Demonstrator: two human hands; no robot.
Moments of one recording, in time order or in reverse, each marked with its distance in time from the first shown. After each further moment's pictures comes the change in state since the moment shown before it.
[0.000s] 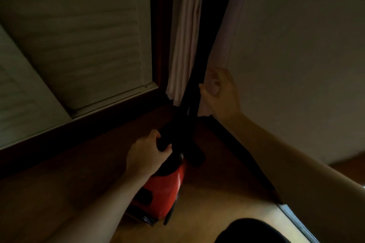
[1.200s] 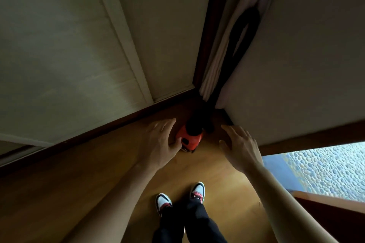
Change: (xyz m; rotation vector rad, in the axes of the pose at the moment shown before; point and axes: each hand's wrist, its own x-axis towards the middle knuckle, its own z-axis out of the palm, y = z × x) left_hand -0.207 0.211 -0.558 0.100 -0.008 0.117; right_hand 0.013 -0.467 -0.363 -0.380 -0.695 0.282
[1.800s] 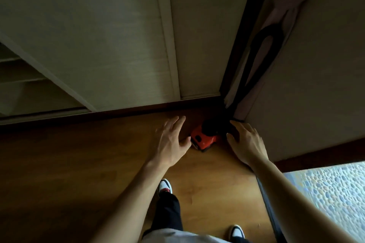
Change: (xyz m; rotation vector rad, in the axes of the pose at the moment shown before) left_hand -0.118 0.123 0.003 0.008 0.081 -0.358; right_hand -0.060 0.048 -0.053 0.077 -0.062 -0.189
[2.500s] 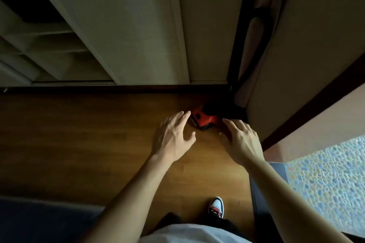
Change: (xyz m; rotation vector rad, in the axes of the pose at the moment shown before) left_hand -0.221 0.213 0.043 0.212 0.123 -0.122; right_hand -0.199 0.148 -0.059 -0.052 0.081 -0.404
